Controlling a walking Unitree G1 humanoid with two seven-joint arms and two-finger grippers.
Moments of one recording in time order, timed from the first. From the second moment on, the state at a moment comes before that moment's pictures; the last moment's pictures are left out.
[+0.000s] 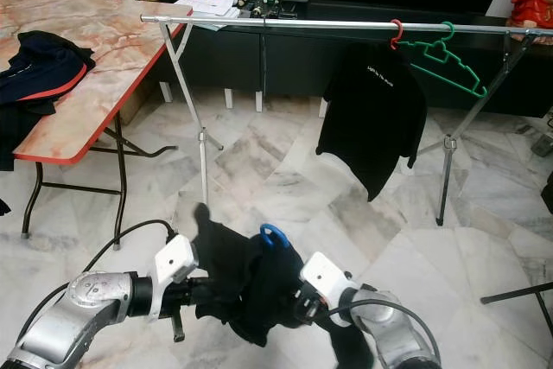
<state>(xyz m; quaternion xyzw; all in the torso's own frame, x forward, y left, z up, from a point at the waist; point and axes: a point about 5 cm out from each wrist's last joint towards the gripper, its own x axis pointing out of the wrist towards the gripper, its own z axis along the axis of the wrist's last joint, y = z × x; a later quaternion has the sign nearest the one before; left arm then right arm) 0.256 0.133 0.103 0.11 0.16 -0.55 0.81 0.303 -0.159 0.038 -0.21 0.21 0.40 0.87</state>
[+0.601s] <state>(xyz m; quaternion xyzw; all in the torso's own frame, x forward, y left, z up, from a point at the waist) 0.253 0.136 0.115 0.12 0.16 -0.55 0.81 0.306 -0.155 0.047 -0.23 0.17 0.44 0.85</state>
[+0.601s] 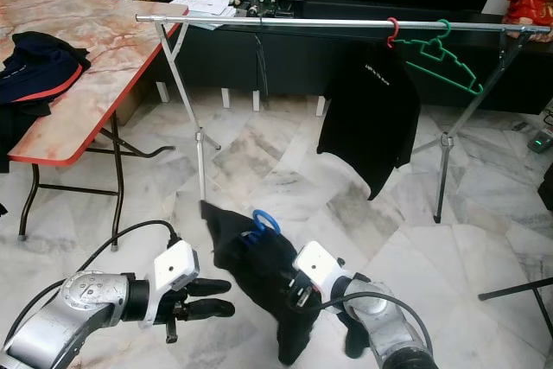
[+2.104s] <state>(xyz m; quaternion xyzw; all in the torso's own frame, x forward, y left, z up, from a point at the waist) 0.272 0.140 0.095 0.20 0.16 -0.58 0.77 0.284 -0.167 0.071 -0.27 0.14 0.64 0.71</state>
